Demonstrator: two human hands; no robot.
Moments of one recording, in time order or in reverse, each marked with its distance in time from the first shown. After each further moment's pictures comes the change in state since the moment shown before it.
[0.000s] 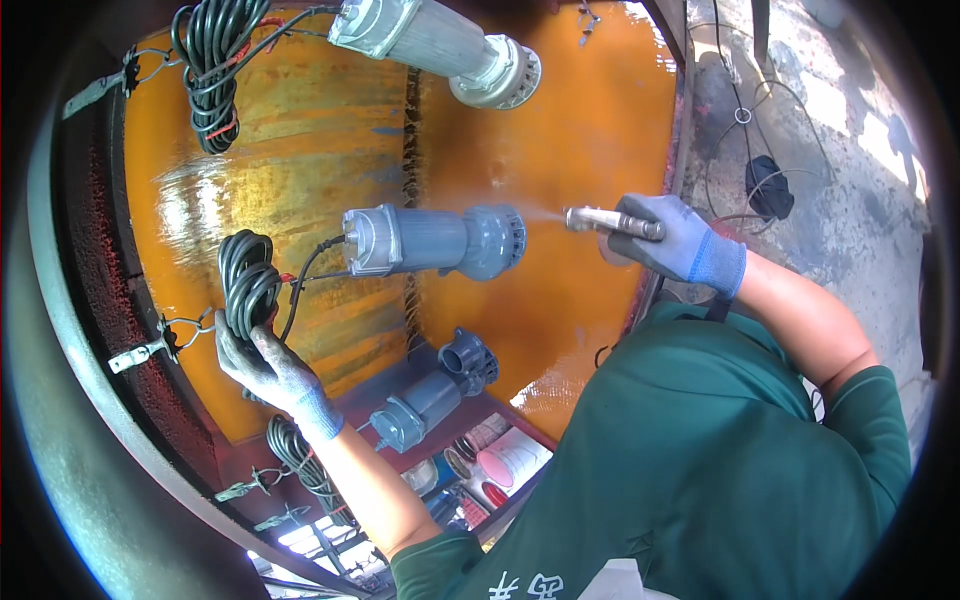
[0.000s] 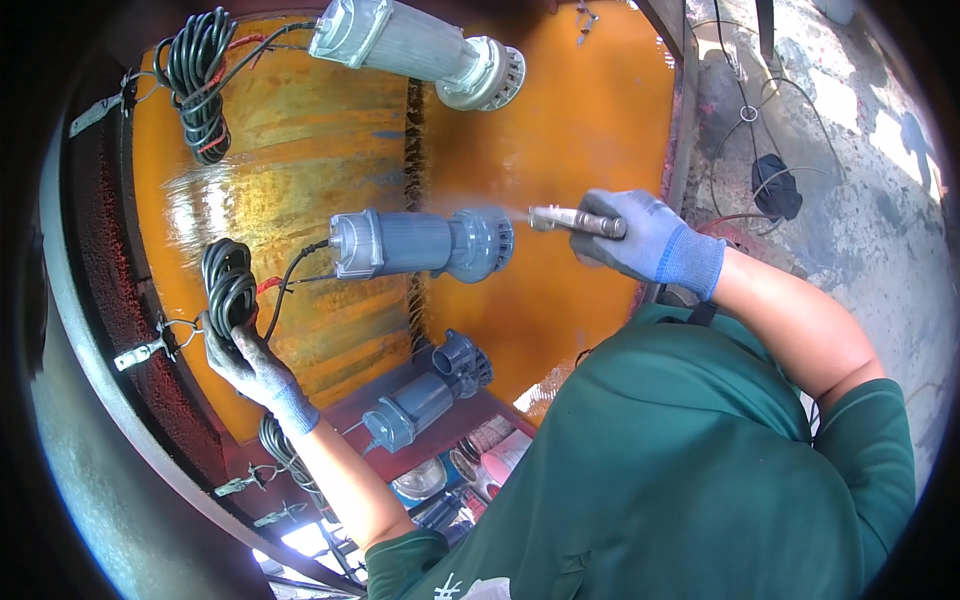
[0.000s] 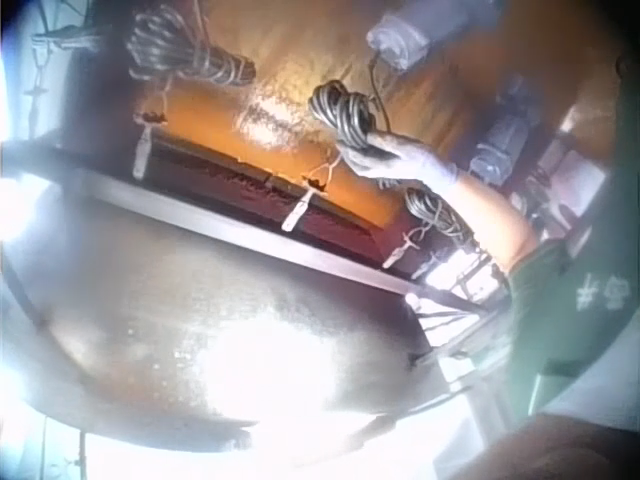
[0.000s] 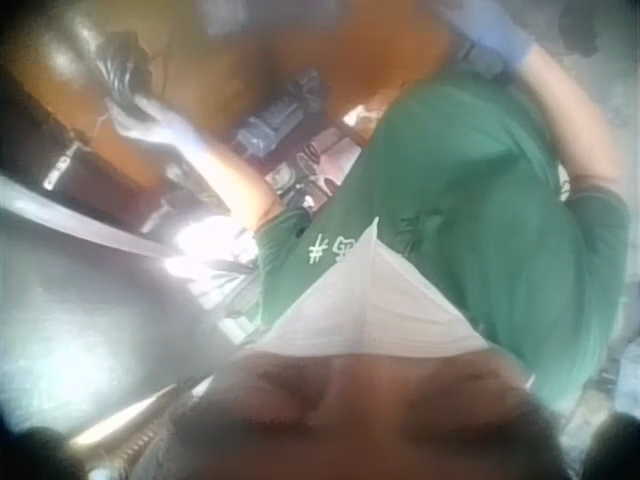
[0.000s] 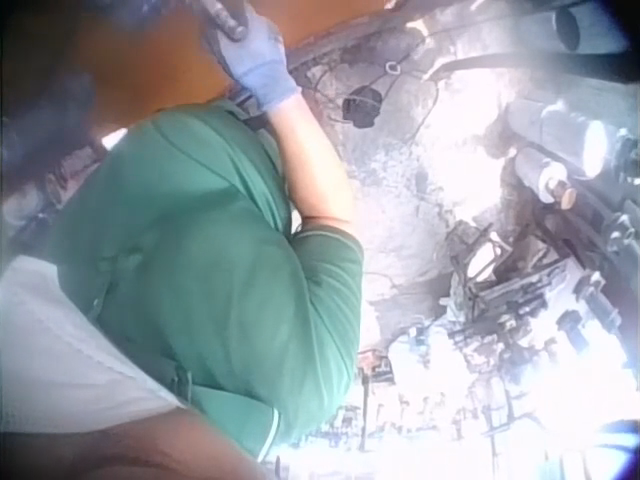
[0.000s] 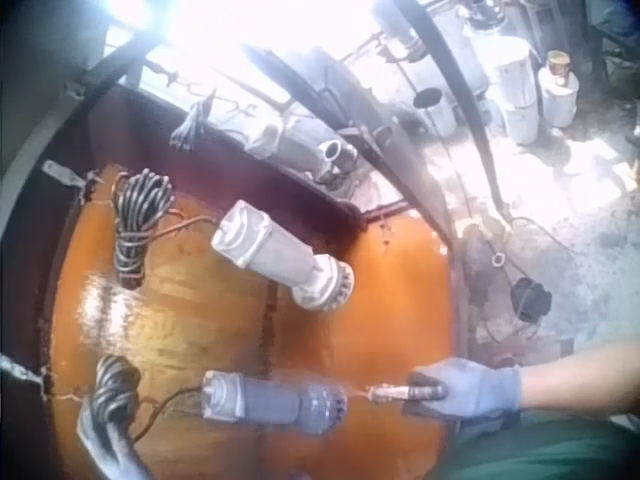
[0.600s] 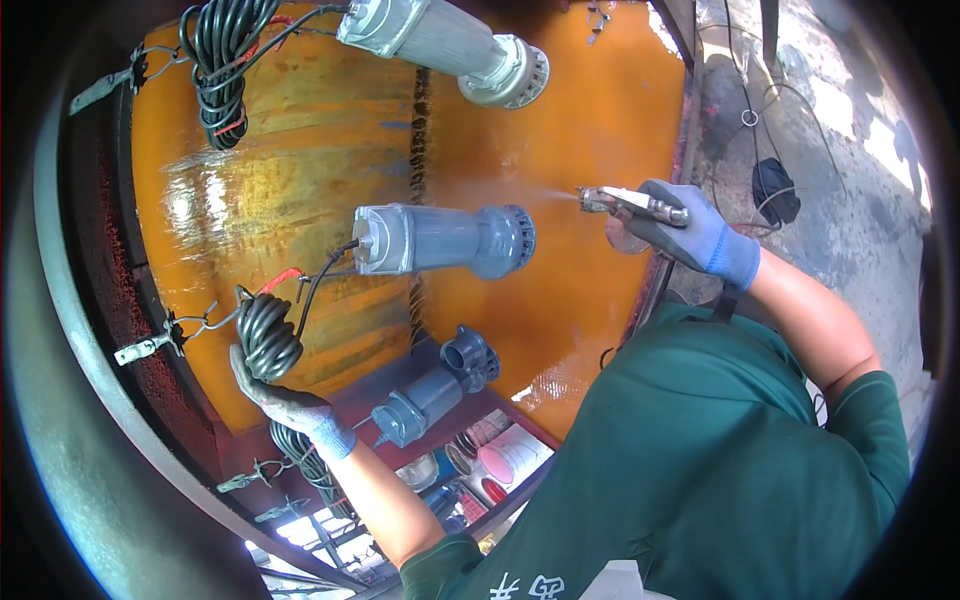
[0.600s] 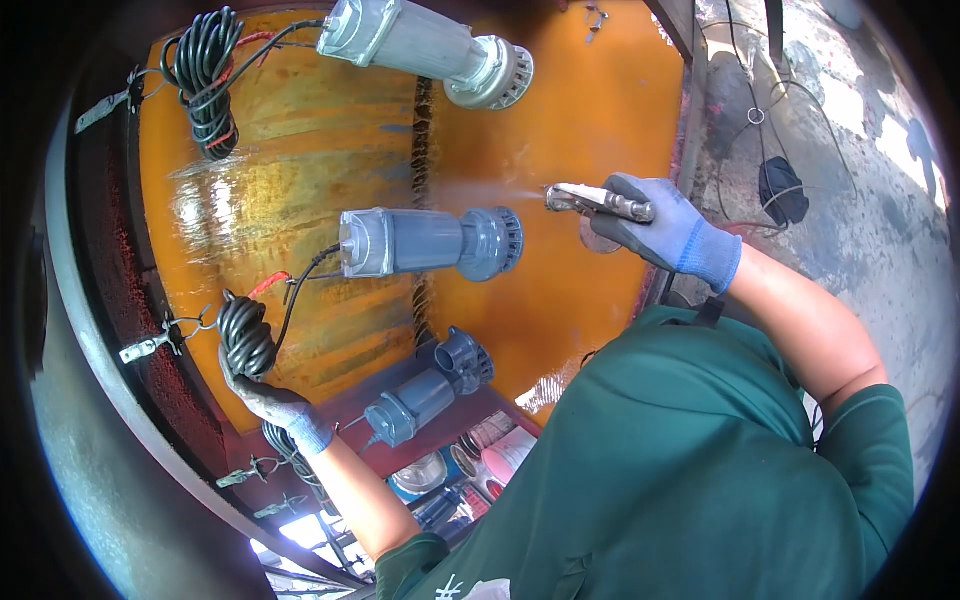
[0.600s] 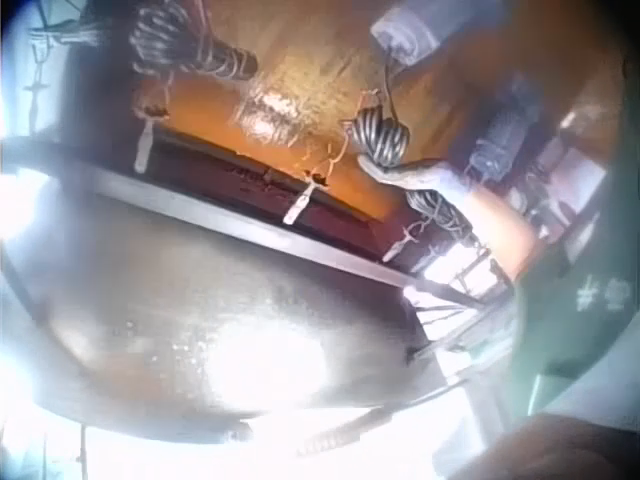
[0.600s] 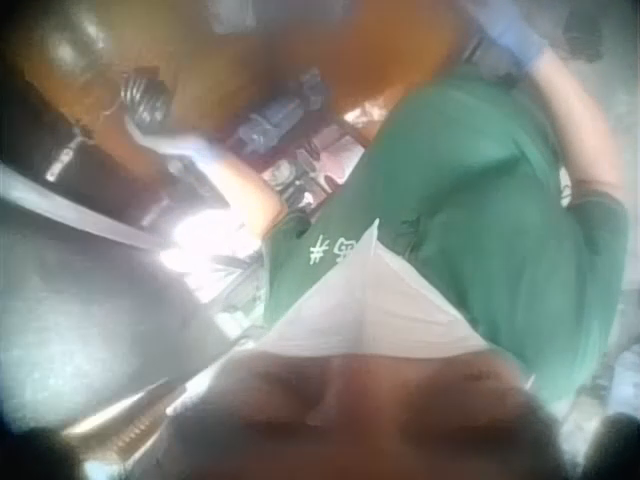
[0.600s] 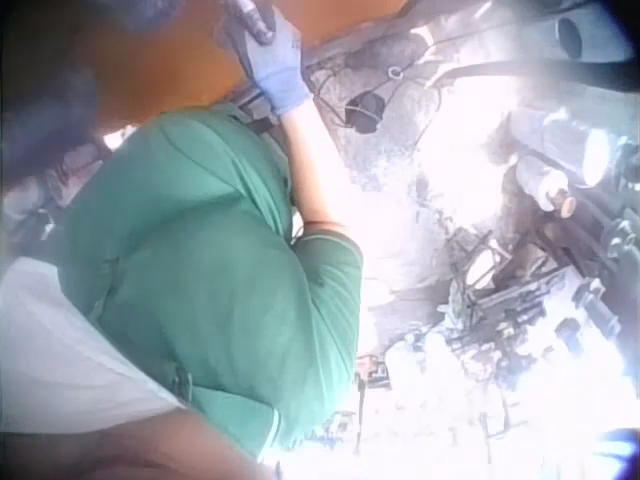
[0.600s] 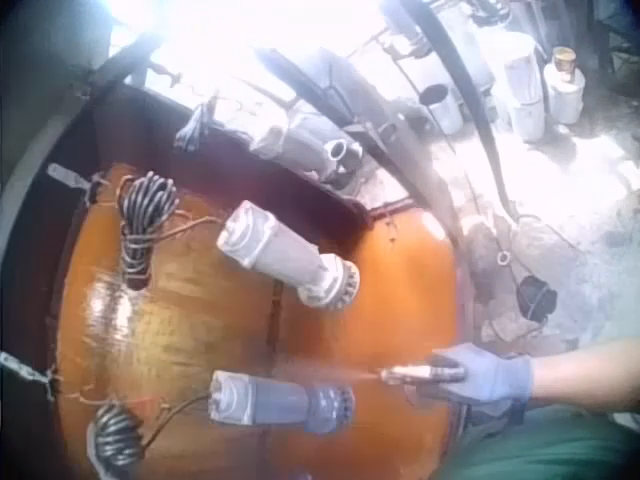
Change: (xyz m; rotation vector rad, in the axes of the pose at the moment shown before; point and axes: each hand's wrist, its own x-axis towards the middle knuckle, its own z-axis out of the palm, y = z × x) left_hand 0.010 0.019 -0.023 -0.993 -0.169 -0.648; right_hand 0.002 0.019 -0.014 0.156 0.062 -0.107
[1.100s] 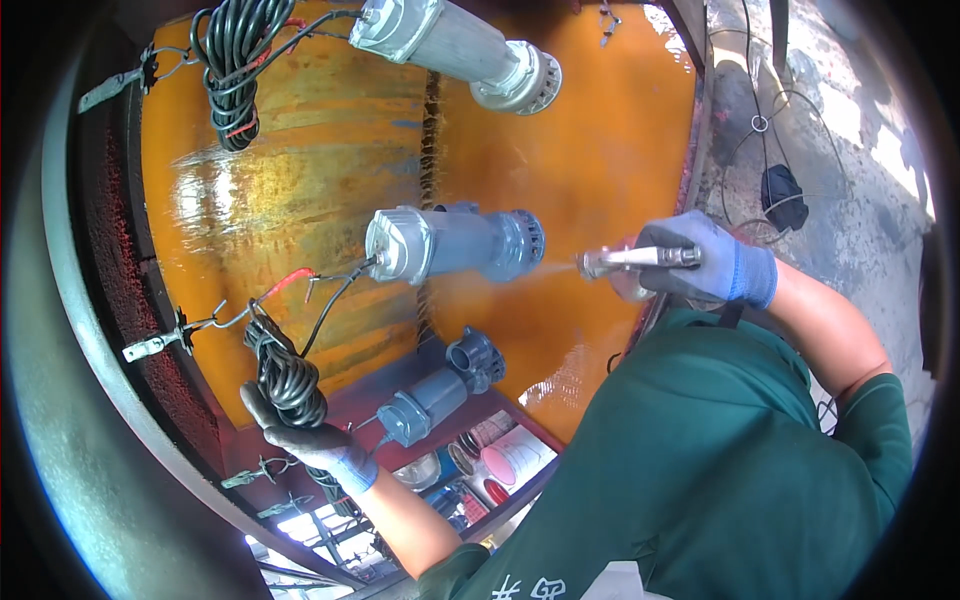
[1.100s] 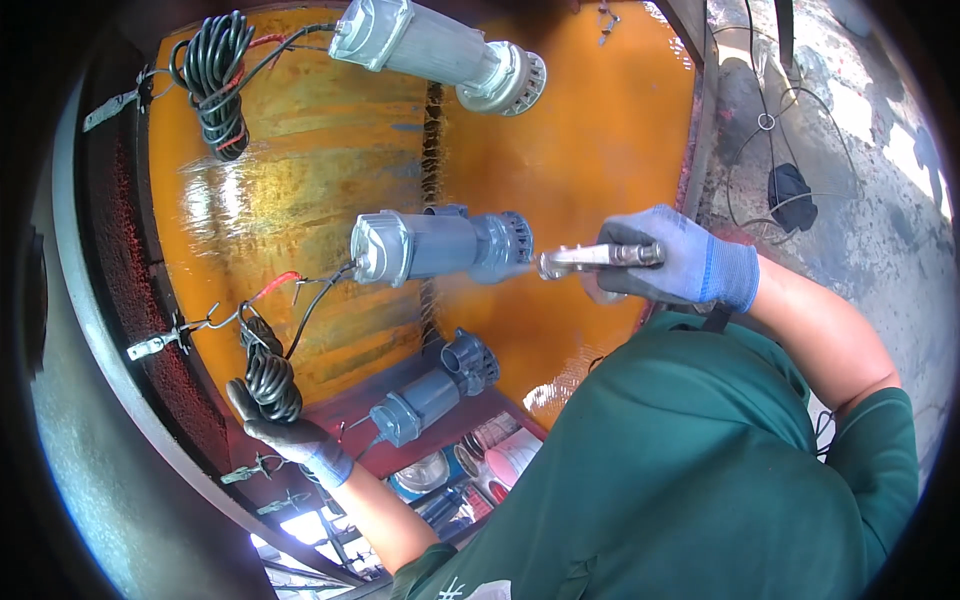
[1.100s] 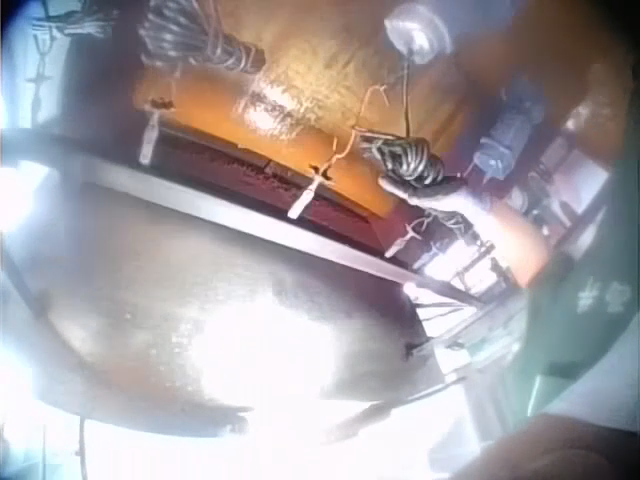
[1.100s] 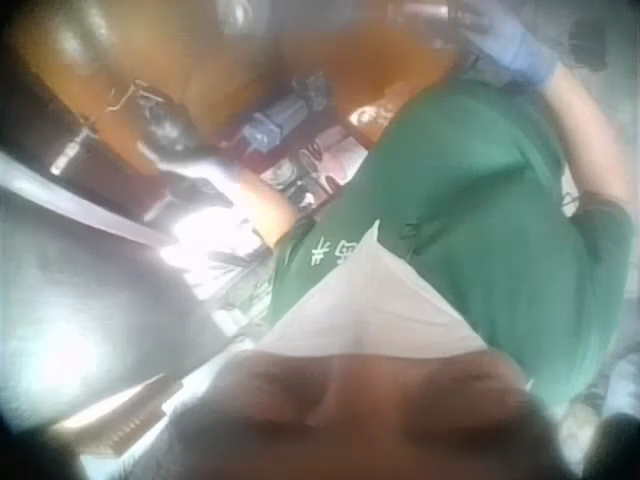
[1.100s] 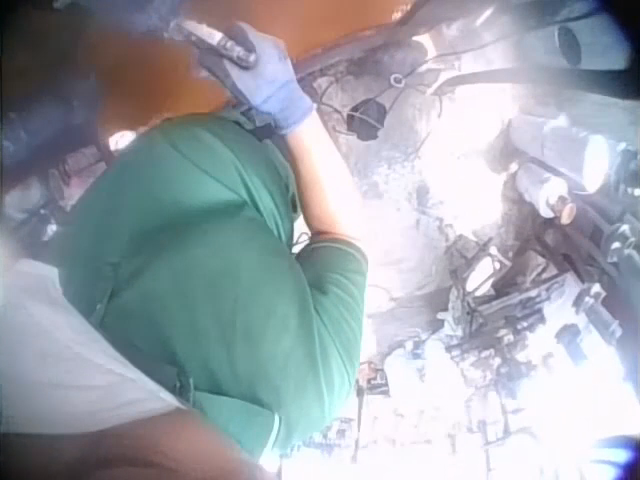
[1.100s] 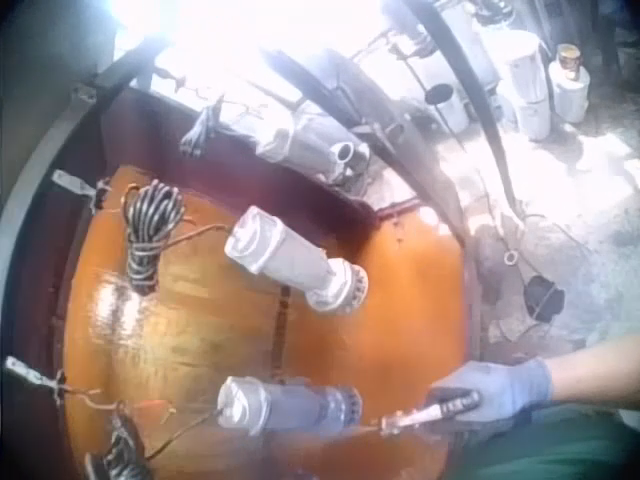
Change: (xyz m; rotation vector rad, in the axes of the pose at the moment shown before) left_hand -0.066 -0.020 -0.053 0.487 0.322 0.359; right_hand -0.007 -0.023 -0.013 0.052 -0.256 -0.183
